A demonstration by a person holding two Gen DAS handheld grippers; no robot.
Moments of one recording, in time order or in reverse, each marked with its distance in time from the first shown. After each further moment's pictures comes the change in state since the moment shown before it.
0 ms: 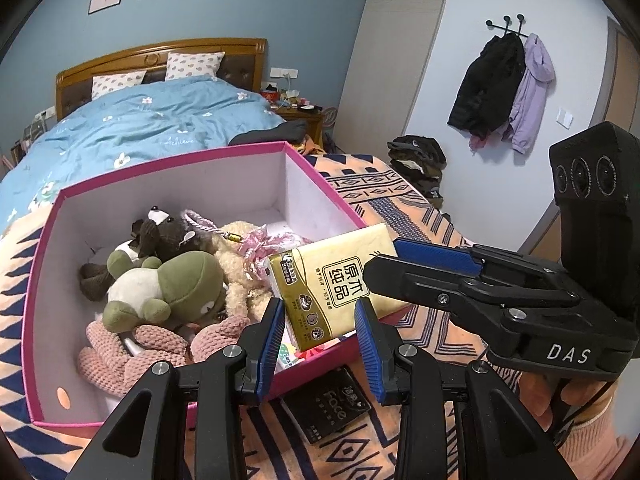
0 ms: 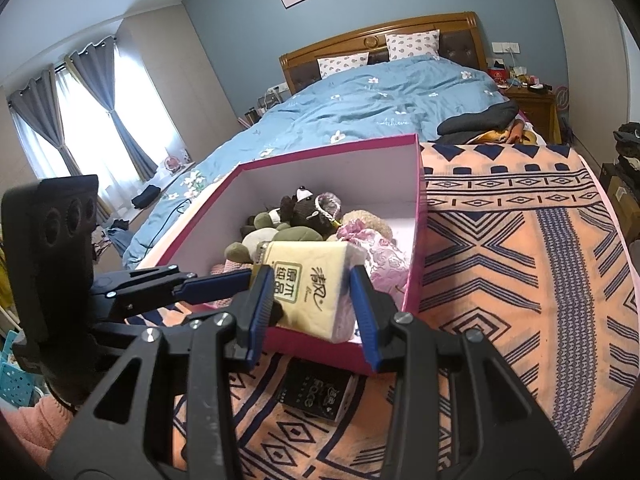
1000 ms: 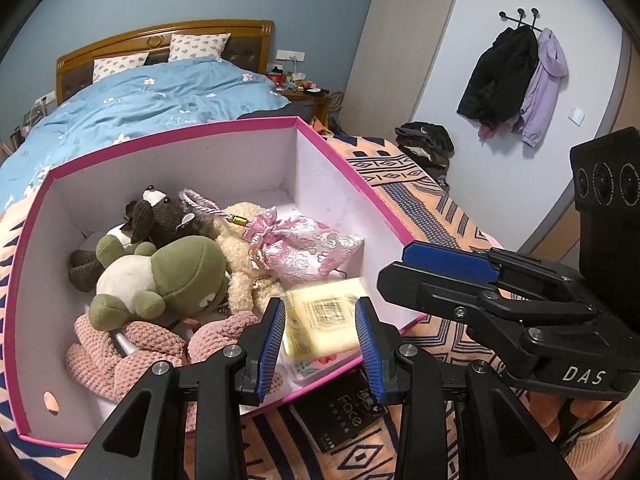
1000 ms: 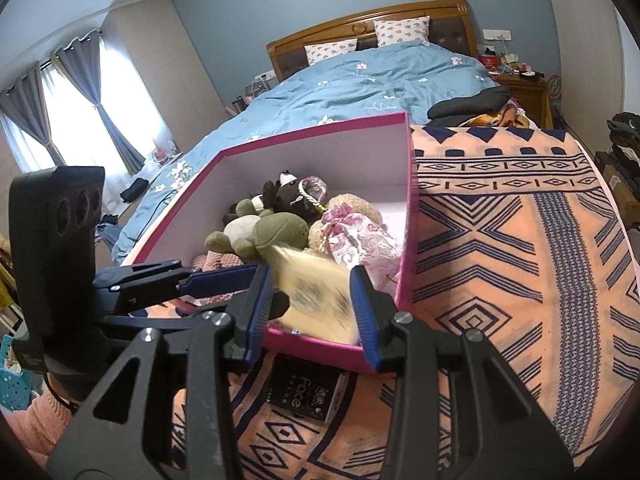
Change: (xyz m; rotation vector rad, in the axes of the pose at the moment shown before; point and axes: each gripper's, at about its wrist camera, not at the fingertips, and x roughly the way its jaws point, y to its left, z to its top) left arm 0.024 0.013 0.000 -0.025 0.059 0.007; right arm 0.018 -0.009 -0.005 0.026 0.042 -0.041
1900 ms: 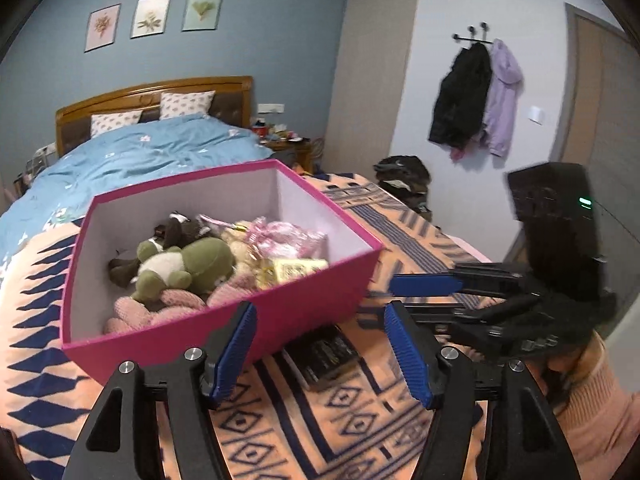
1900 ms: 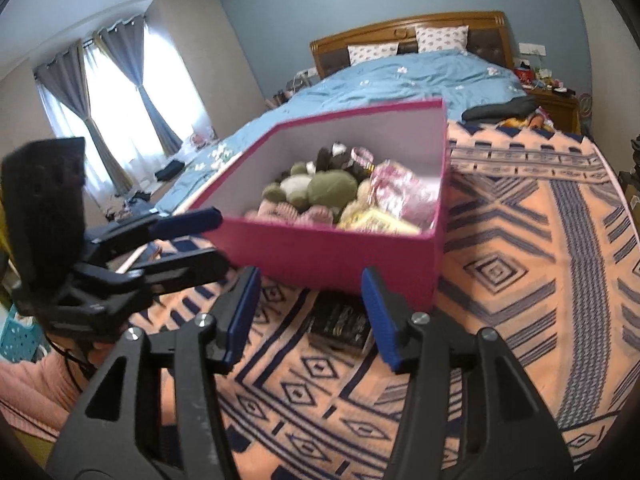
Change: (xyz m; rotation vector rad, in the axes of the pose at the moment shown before) left arm -0.089 -0.024 -0.071 0.126 -0.192 -0.021; right arm -0.038 0.024 -0.057 -0.105 0.013 0.119
